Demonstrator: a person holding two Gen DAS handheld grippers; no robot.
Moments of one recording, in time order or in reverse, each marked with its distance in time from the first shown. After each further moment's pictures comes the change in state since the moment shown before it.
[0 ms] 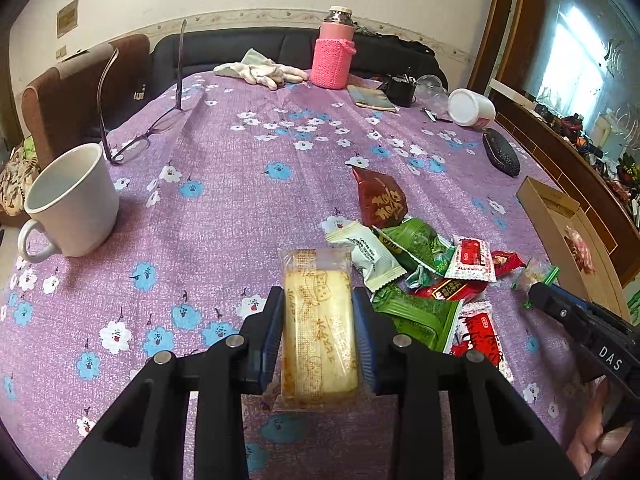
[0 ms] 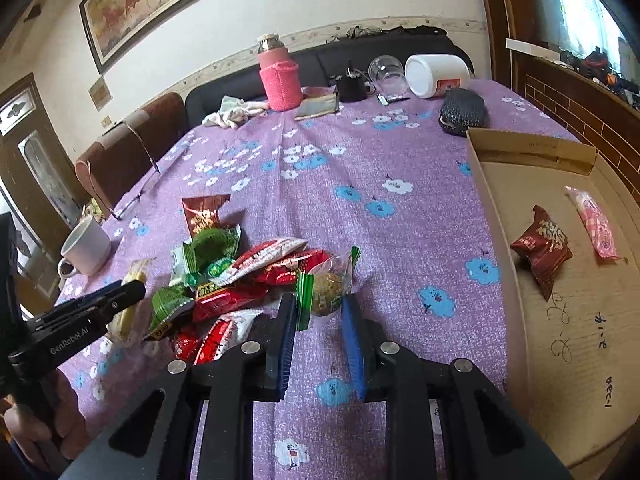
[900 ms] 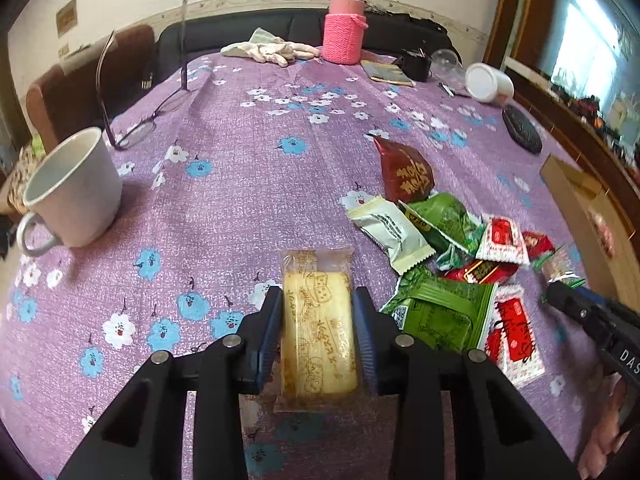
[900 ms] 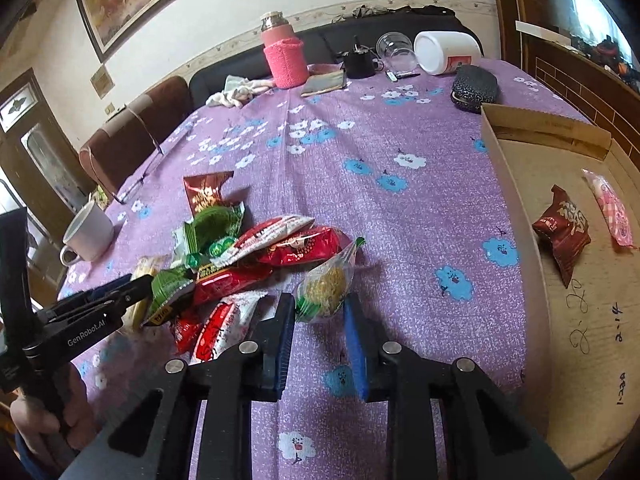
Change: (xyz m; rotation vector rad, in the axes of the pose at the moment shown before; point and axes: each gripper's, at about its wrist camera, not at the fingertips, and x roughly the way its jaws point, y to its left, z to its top) left arm 0.017 -0.002 -0.004 0.036 0.072 0.079; right arm 0.012 0.001 -0.003 -0.010 0.078 0.017
